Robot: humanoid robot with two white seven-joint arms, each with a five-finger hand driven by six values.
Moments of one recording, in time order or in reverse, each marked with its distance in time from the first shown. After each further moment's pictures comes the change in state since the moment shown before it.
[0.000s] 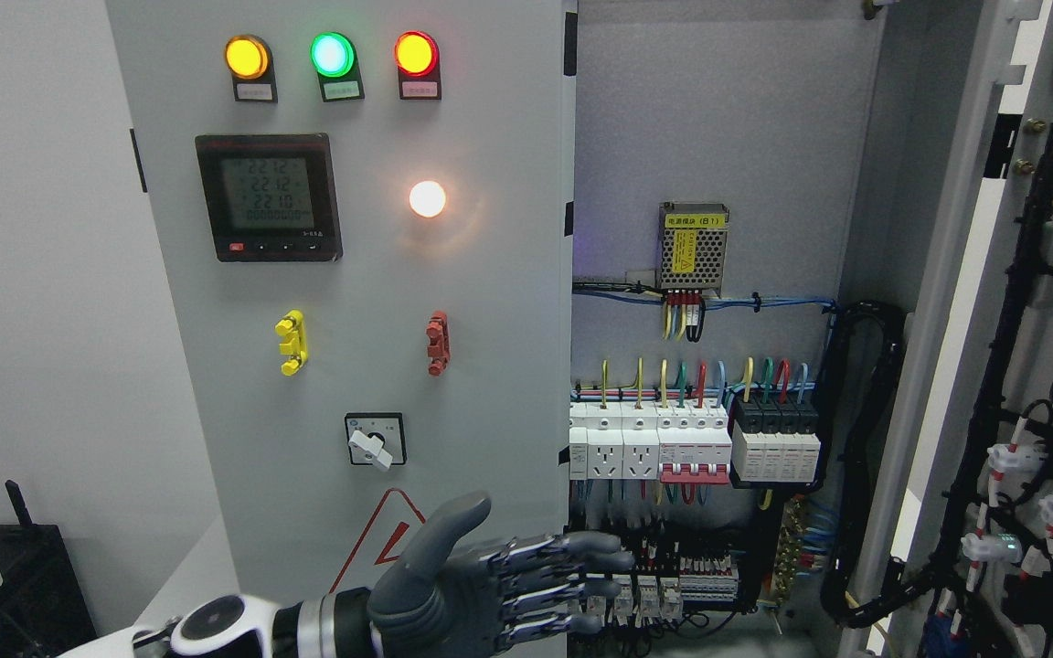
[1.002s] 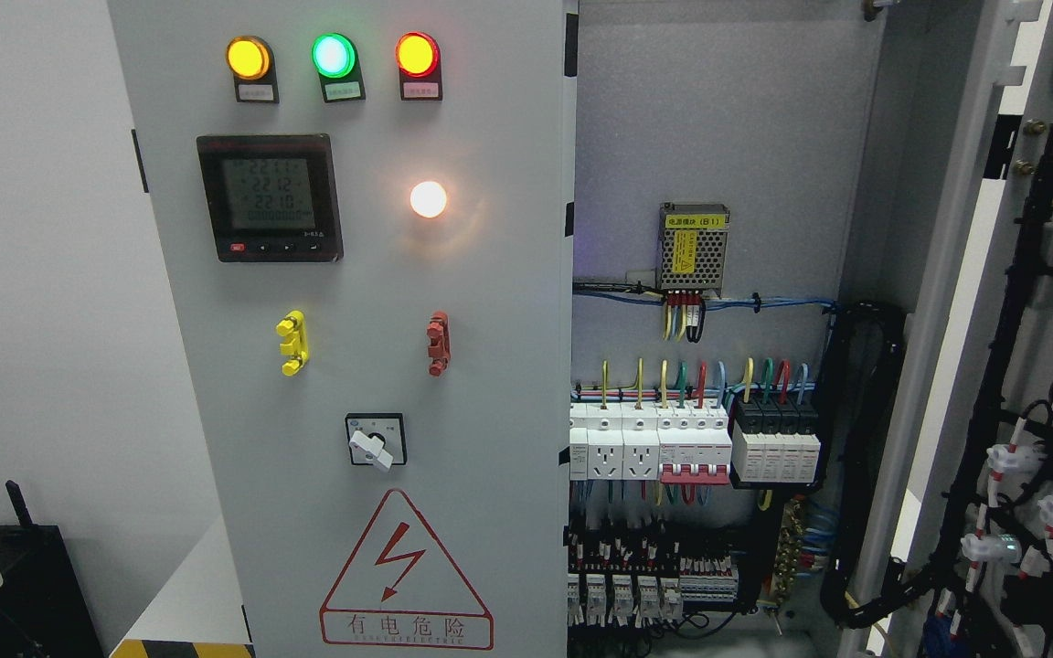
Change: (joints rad) left arm 0.905 0.248 0.358 0.174 -0.286 -0.328 0.007; right arm 0.000 0.000 0.000 0.000 0.000 0.001 0.000
